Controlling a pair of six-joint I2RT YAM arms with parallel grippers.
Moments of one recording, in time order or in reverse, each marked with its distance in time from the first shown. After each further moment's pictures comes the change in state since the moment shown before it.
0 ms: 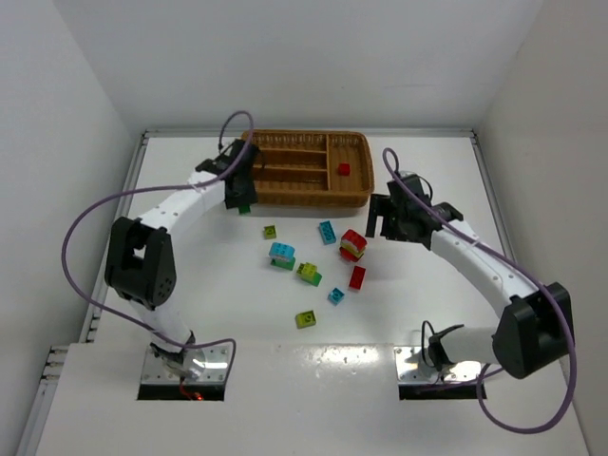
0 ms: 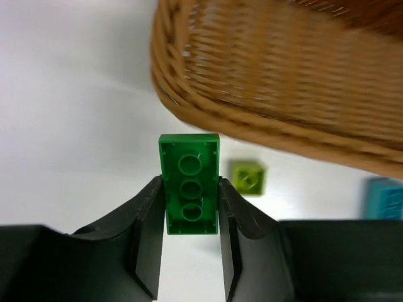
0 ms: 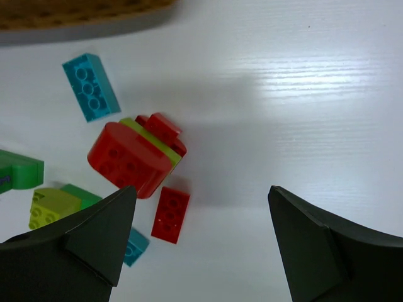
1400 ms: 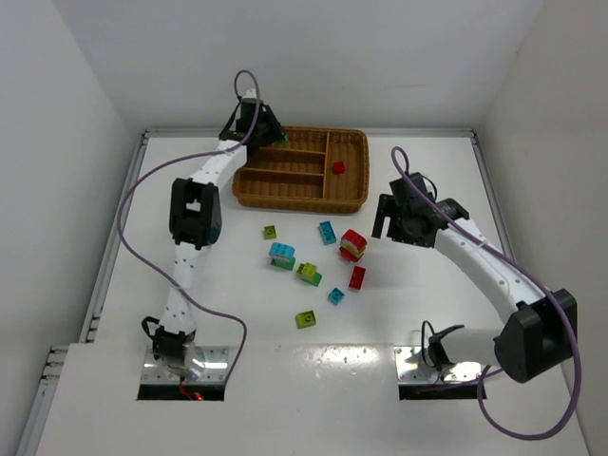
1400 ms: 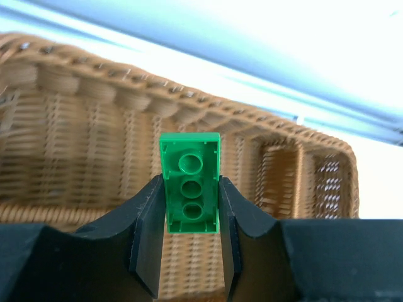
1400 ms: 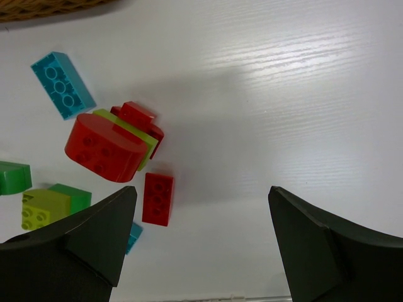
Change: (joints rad) left arm 0.128 0.790 0.921 0.443 0.354 -0.058; right arm 0.007 -0.042 0.048 -0.166 0.079 0.093
